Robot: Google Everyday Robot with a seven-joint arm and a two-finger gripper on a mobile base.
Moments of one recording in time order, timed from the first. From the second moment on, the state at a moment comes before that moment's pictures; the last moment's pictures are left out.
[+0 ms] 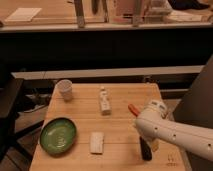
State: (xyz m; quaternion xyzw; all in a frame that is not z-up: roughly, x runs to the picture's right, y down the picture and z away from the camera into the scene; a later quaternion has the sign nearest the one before) arm 0.199 0.247 0.710 -0.29 -0.02 -0.28 0.91
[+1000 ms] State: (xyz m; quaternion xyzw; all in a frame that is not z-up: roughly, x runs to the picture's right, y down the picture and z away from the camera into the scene) arm 0.214 0.273 0.711 -0.28 -0.05 -0.33 0.90
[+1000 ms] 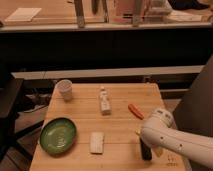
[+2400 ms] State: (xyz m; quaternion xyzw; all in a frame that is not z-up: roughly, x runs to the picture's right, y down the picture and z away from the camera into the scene) arm 0.224 0.295 0.727 -0.27 -0.09 -0.35 0.89
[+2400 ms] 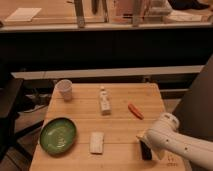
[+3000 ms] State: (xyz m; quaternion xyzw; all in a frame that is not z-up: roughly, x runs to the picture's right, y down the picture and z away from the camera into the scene) arm 0.227 0.303 0.732 -0.27 -0.11 -0.36 0.89
